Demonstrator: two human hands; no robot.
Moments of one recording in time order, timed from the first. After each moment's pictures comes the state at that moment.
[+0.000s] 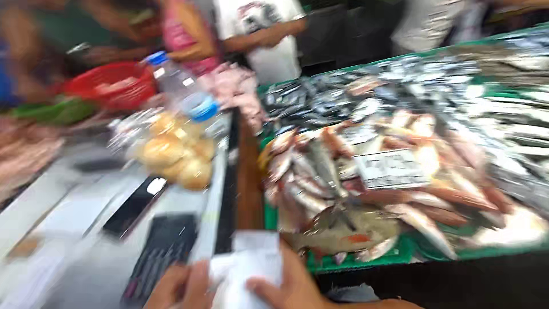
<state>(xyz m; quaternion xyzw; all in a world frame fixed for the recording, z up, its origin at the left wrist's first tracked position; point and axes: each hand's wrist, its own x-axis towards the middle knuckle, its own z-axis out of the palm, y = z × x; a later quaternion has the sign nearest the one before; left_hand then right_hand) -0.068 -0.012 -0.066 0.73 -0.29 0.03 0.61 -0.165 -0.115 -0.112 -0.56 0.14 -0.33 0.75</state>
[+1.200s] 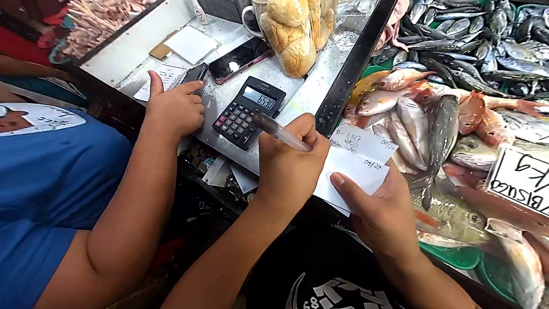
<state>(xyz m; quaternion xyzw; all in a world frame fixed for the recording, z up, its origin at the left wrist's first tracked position) -0.077 -0.038 -0.065 0.82 -0.23 0.11 0.52 -0.166 -0.136 -0.113 -0.54 0.09 -0.25 0.80</state>
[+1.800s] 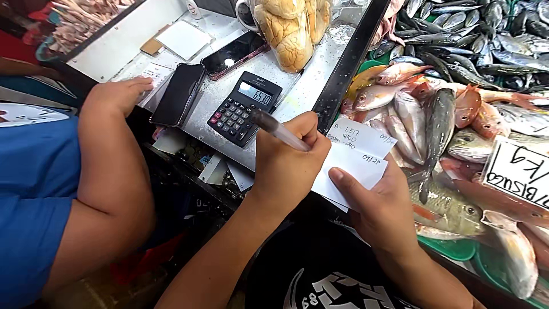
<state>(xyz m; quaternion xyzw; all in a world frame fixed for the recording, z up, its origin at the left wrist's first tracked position) -0.077 -0.033 -0.064 0.80 -0.27 0.10 0.53 -0.166 -0.136 -0.112 -0.55 0.10 -0.25 0.79</state>
